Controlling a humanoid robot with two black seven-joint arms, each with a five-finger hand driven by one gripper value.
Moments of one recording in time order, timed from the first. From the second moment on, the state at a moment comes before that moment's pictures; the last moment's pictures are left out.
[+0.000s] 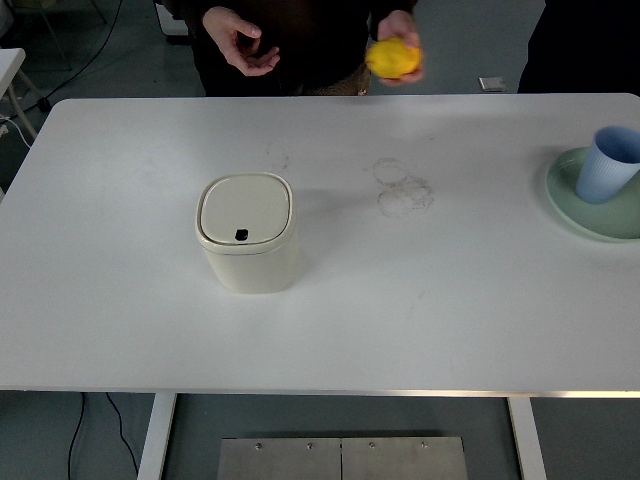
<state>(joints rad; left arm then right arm) 0.19 1.41 -0.27 -0.04 -0.06 -0.09 -0.06 -0.01 0.00 0.40 0.19 -0.44 -0.03 0.21</state>
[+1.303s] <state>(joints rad) 0.12 1.41 -0.28 0.01 -0.08 -0.17 -0.08 -0.01 0.00 0.40 0.19 -0.44 -0.03 0.21</state>
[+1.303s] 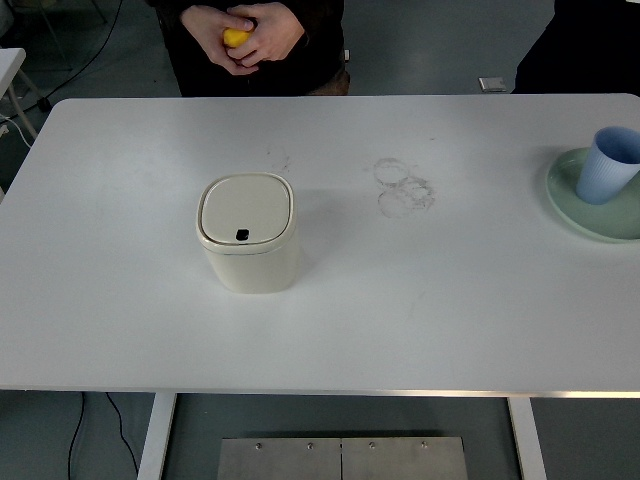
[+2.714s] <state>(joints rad) 0.05 1.47 -0.27 0.01 -0.06 -0.17 -0.10 -0.01 0.00 0.40 0.19 -0.44 -0.03 0.21</state>
